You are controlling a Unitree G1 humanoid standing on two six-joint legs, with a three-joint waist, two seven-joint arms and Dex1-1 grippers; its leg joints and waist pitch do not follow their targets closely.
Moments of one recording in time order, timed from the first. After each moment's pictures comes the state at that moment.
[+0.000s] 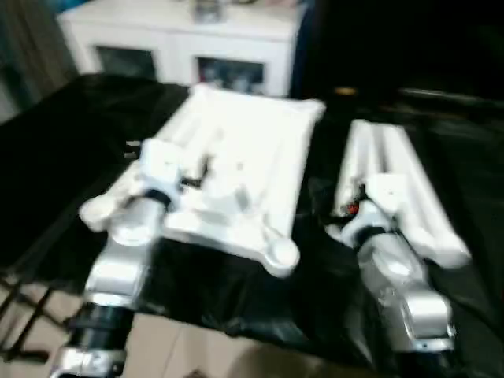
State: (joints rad) left arm -0.36 0.23 -0.02 0.10 -0.02 0.20 -0.15; right arm -0.18 -0.10 0.00 -0.08 0.19 0.34 0.07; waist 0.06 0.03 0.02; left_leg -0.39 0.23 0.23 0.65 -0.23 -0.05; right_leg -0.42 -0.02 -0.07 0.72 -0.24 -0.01
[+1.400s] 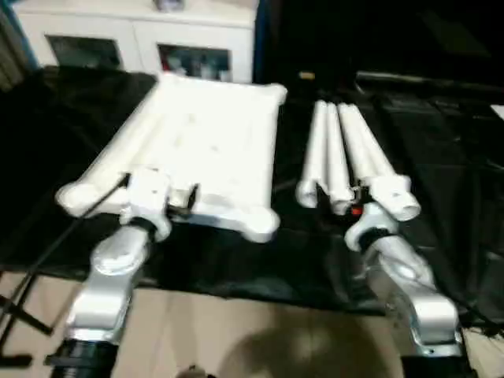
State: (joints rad) left arm -0.19 0.27 0.02 -0.03 -0.02 0.26 -0.19; right arm -0.15 -0.09 0.00 -0.13 0.19 0.38 0.10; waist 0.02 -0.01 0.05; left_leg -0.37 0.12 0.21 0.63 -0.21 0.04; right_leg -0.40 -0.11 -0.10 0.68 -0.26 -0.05
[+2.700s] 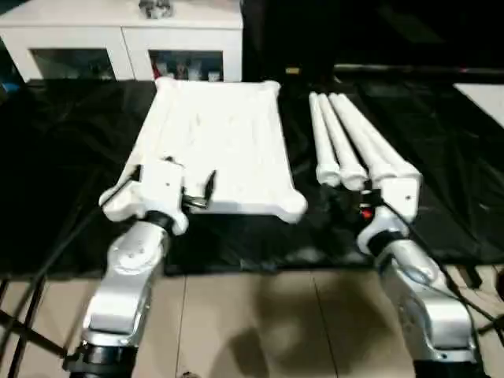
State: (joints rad) left arm -0.18 0.19 -0.04 -0.15 -0.02 0.30 -0.16; right arm -0.12 -0.12 -0.04 -0.15 0.20 0.39 0.14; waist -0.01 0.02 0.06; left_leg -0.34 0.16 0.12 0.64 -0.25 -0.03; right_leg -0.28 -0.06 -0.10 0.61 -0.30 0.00
